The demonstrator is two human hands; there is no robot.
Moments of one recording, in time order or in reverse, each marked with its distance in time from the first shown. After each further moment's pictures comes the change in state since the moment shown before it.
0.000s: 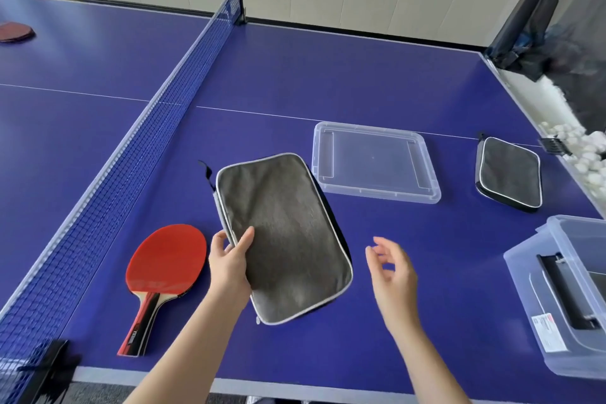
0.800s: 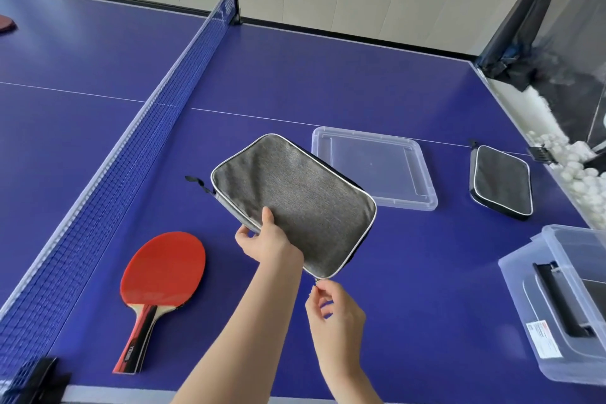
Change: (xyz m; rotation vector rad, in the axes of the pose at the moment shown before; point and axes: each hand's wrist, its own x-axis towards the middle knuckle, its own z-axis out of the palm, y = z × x) left_hand 0.001 0.020 0.083 -0.282 0.405 -0.113; right_hand -0.063 -0.003 0.082 -0.349 0.153 -0.433
